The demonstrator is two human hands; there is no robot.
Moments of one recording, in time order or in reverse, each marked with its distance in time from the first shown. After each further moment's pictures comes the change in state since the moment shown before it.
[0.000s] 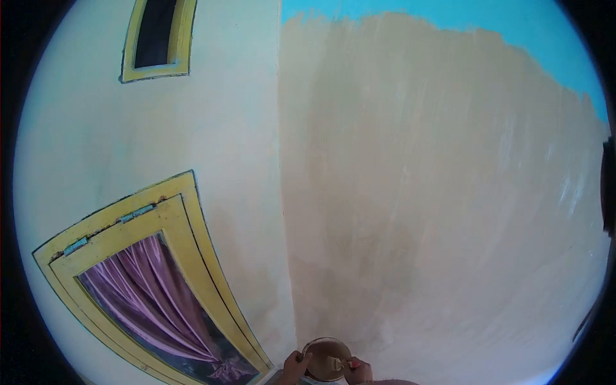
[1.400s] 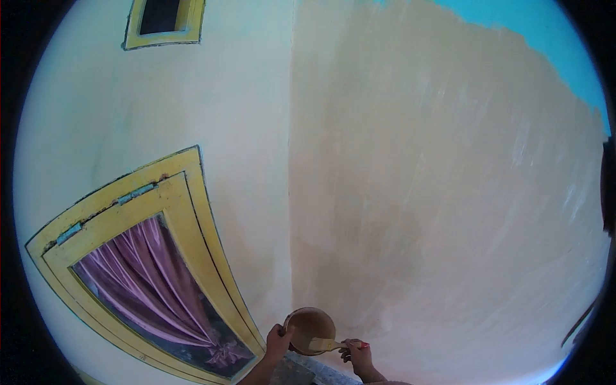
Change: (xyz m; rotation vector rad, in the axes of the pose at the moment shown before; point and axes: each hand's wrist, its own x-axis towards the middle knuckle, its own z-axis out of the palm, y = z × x) left_hand 0.054 0.039 -0.063 -0.002 -0.075 -0.322; right_hand 0.024 -0.010 0.014 0.723 -0.025 0.405
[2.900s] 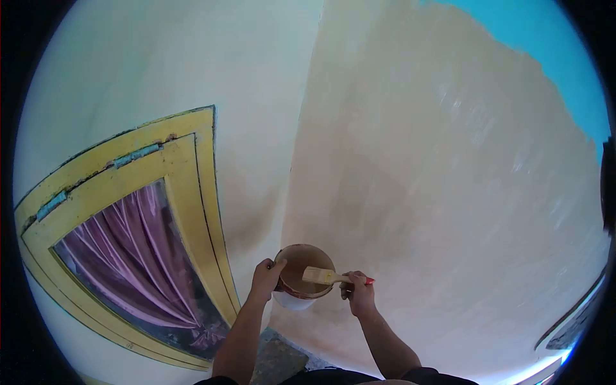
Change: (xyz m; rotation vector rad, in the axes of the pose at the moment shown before) left_hand 0.081 0.122 -0.038 -0.292 -0.150 -0.023; right_hand 0.048 -0.123 0.068 0.069 -0.056 -0.305
